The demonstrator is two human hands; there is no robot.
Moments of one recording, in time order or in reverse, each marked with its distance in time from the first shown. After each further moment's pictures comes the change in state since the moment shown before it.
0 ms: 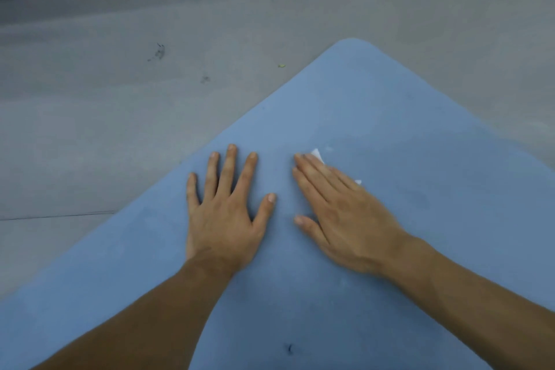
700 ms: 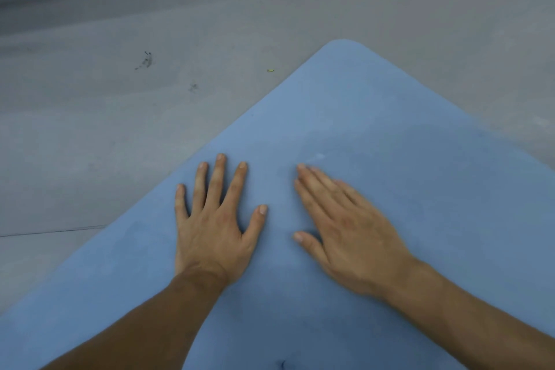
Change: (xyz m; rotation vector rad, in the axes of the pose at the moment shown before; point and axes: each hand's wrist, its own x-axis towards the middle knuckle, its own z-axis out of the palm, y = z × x) left_hand 0.002 0.002 -0.004 0.015 -0.040 -0.012; right_hand -0.015 0.005 0.009 -0.032 0.065 0.074
